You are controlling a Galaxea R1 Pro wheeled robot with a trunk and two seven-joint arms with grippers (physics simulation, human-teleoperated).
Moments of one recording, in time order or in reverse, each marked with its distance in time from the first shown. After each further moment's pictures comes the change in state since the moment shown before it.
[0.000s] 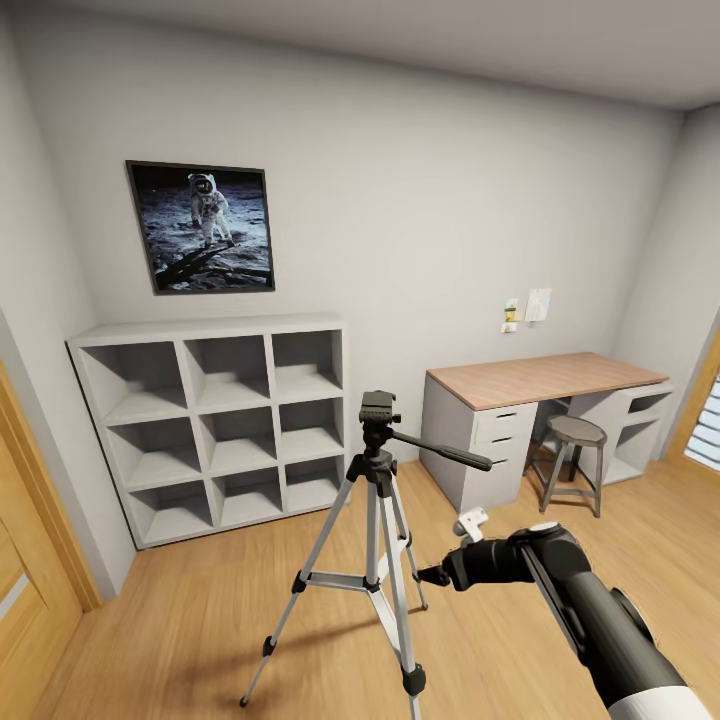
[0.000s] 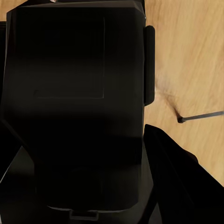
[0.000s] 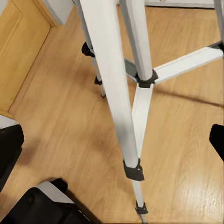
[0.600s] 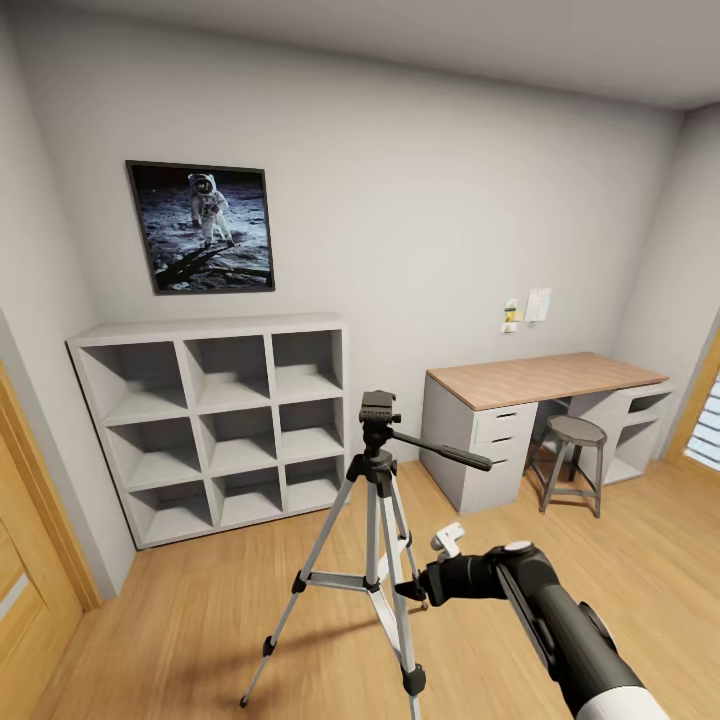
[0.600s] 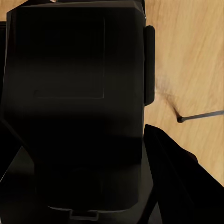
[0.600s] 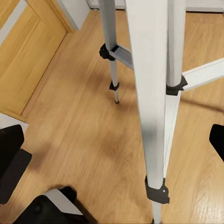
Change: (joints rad) left arm 0.000 -0.002 -0.001 0.000 0.000 0.000 0.000; right arm 0.000 0.087 0.004 0.162 -0.011 -0.170 -0.039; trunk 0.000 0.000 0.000
